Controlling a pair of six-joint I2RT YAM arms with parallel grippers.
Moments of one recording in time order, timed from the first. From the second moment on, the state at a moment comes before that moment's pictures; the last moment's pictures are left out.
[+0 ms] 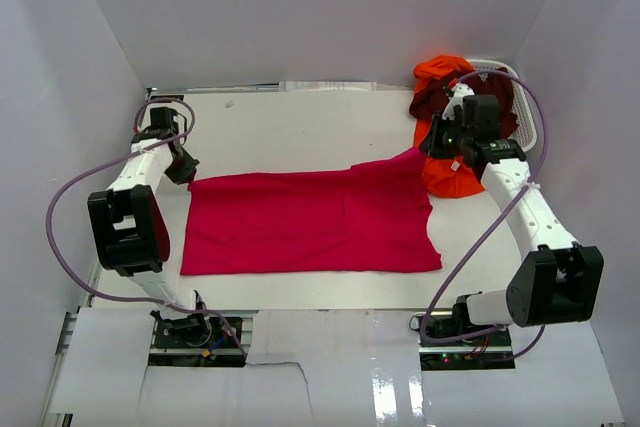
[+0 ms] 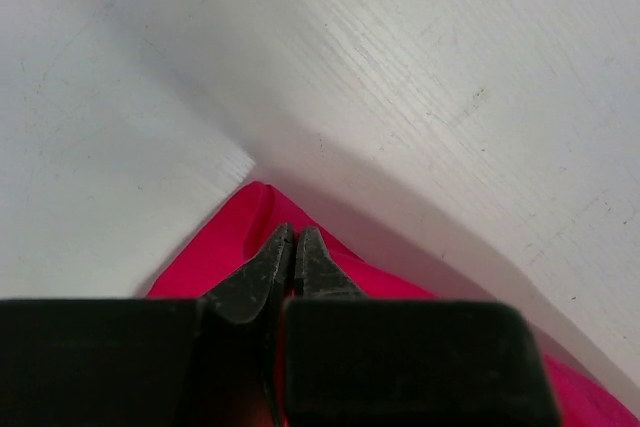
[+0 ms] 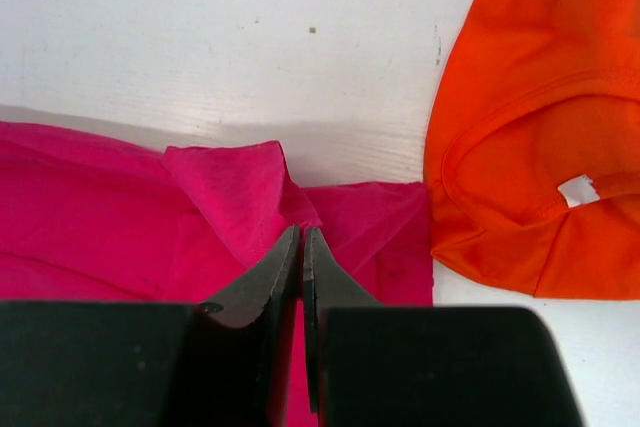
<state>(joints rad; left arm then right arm) 0.14 1.72 1.29 -0.68 -0.18 -0.60 0.13 1.37 1.19 -0.45 -0.25 0.16</state>
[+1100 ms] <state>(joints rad) 0.15 1.47 1.10 -0.65 -0.11 -0.61 0.13 1.06 1.01 -0.62 -0.15 0.23</state>
